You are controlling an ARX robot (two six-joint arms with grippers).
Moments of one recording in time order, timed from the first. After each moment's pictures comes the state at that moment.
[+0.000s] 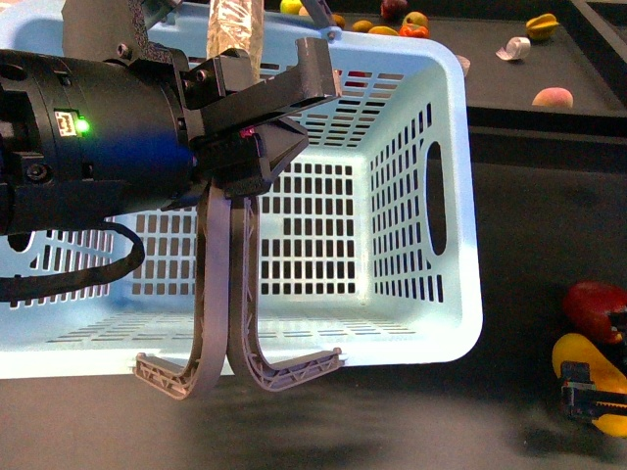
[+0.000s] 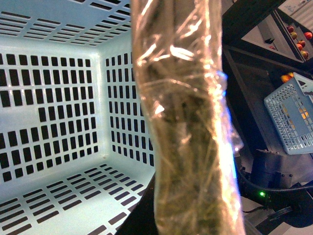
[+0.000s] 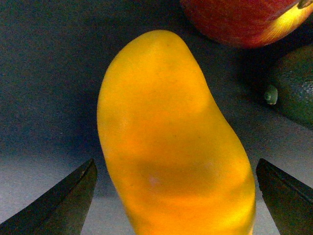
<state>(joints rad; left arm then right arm) -0.45 1.64 0.59 0.71 0.22 -0.44 -0.28 2.71 0.83 0.87 -0.12 -0.15</state>
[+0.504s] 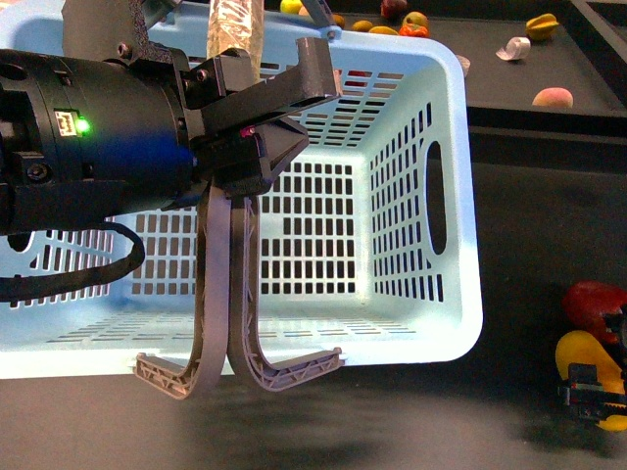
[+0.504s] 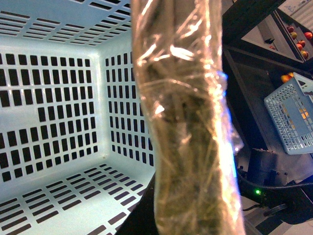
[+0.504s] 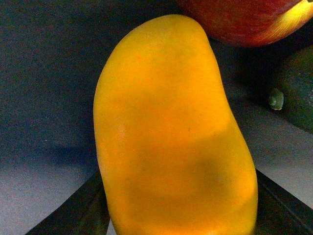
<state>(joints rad) -0.45 1.64 0.59 0.71 0.22 -0.44 -0.28 2.74 0.87 0.86 -0.11 -0.16</state>
